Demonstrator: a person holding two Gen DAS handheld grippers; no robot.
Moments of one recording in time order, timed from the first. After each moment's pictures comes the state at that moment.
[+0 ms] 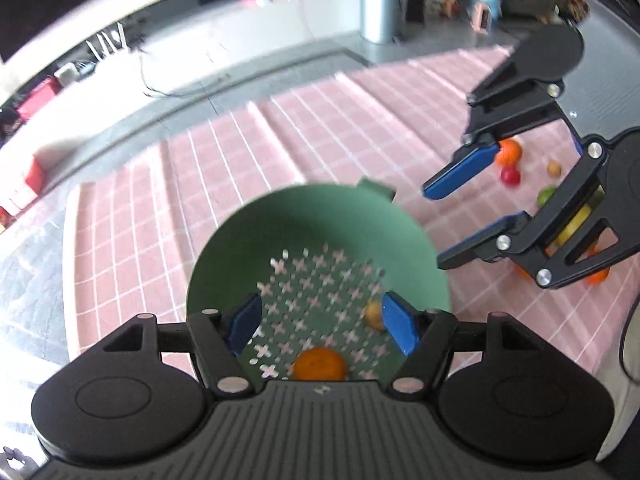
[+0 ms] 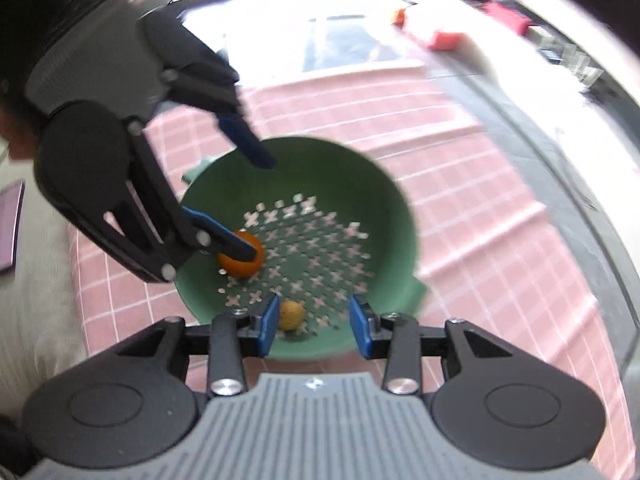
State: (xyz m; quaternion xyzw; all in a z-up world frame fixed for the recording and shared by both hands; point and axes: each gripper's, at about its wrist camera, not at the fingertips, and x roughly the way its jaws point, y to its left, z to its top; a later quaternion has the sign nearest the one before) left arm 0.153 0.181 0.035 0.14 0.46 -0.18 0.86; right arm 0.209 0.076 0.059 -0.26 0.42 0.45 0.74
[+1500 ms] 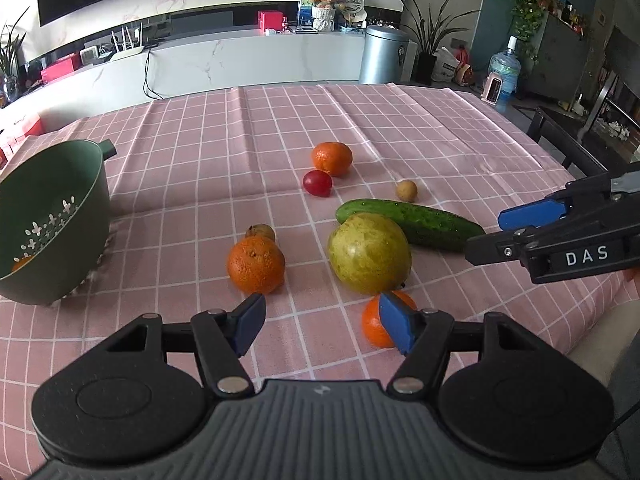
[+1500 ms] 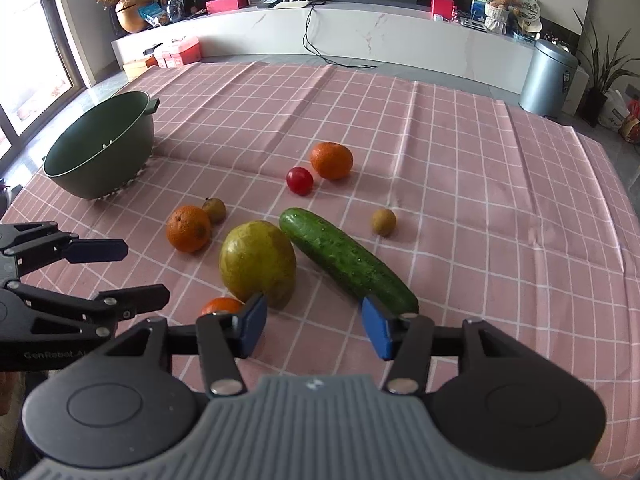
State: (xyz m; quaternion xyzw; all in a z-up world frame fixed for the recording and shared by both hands) left arm 0.028 -0.046 -0.024 0.03 0.42 -0.14 0.90; right arm 0.068 -0.226 0.006 -0.04 0.47 0.17 0.87
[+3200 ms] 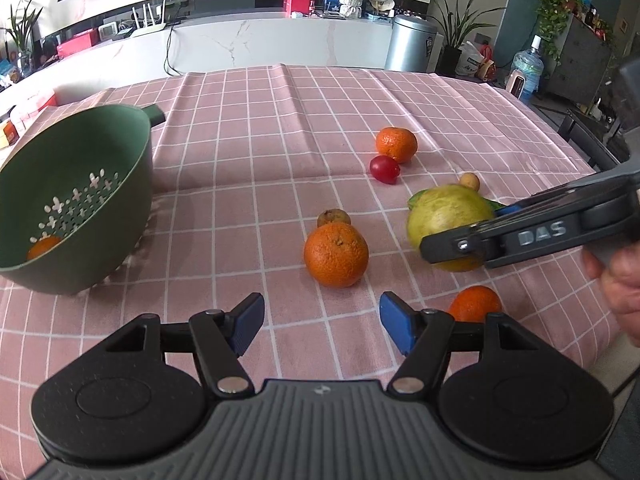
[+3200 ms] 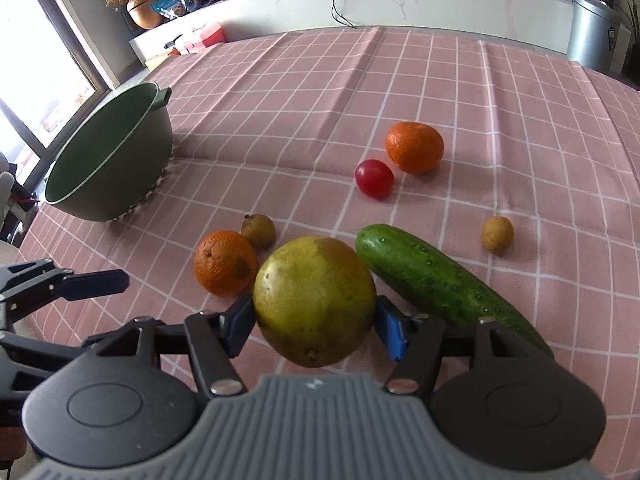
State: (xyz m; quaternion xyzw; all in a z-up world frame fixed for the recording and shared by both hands) left arm 0.054 0.003 -0.041 0.02 0.44 -0.11 0.89; right arm 0.131 -0.171 -0.041 0.03 0.50 0.22 0.84
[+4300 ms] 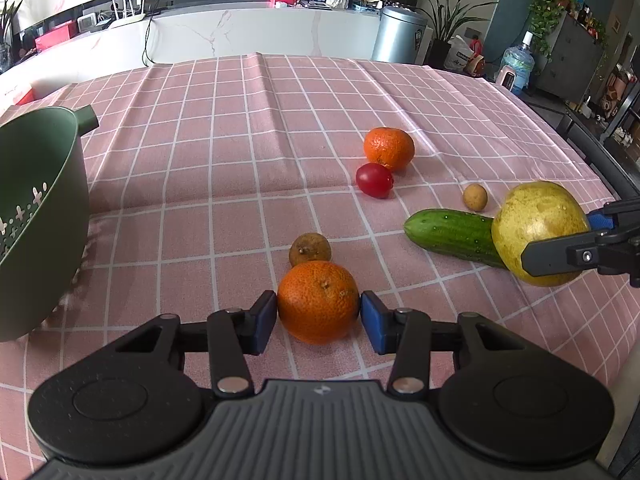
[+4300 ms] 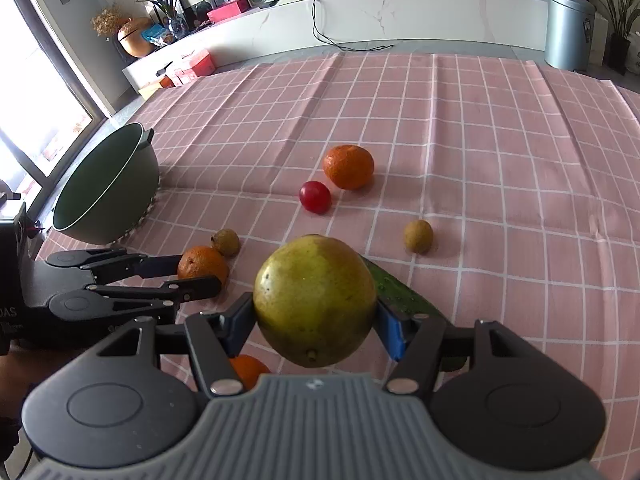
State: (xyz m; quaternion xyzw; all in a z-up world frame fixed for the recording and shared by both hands) left arm 0.103 -0.015 -0.069 0.00 0.45 -0.14 0.88; right arm 0.122 -0.232 -0.018 0.06 0.49 0.20 0.84
